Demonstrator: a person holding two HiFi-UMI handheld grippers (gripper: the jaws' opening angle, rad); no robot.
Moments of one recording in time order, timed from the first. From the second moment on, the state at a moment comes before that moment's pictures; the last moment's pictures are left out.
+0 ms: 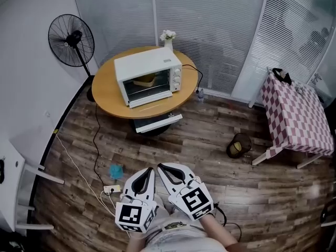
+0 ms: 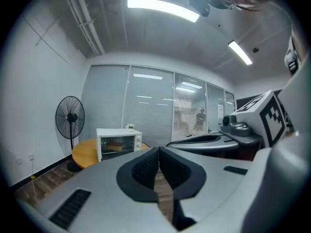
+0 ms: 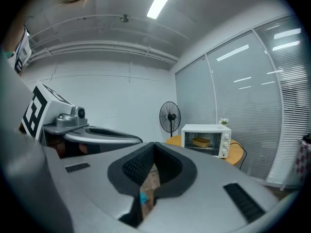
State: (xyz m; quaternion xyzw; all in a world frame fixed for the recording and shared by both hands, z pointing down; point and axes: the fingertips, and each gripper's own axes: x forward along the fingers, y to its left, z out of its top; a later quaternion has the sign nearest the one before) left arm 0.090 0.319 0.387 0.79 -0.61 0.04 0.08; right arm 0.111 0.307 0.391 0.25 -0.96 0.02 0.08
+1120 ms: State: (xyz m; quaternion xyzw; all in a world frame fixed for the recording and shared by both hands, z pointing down) left arm -0.049 0.153 0.395 0.84 -0.53 0.06 0.08; right arm -0.025 0.144 0.402 0.34 -0.94 0.04 0.08
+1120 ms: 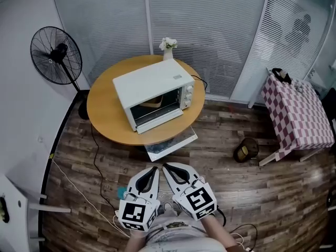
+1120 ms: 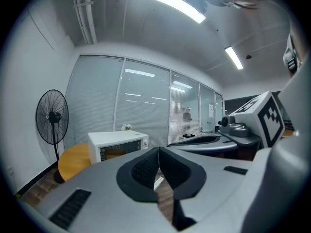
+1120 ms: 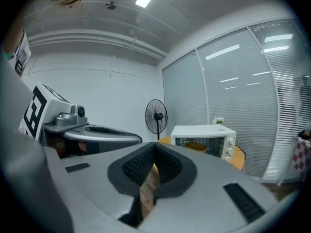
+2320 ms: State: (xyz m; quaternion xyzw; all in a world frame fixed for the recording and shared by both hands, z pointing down) left arm -0.055 0.007 0.399 0.82 -0.57 0.07 0.07; right arm -0.027 -0.003 0.400 0.30 -0.95 0.05 0.07
